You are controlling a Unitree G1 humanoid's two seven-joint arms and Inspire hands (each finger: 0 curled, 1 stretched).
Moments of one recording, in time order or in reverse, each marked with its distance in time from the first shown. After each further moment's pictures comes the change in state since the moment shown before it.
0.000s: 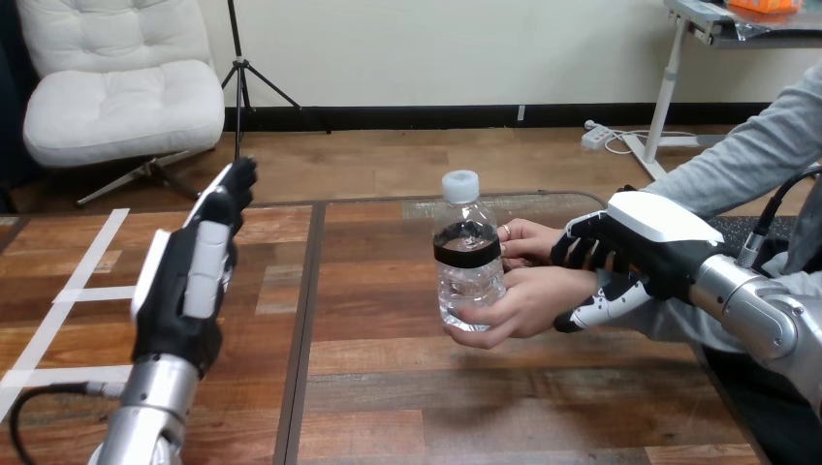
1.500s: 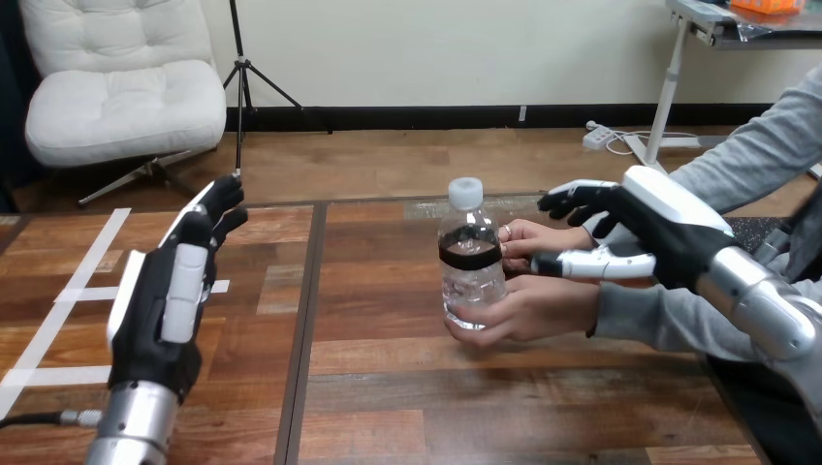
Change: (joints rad) left arm 0.116 0.004 0.014 -0.129 0.001 0.011 0.020; right arm 0.093 0.008 -0.127 -0.111 0.252 -0.054 0.079
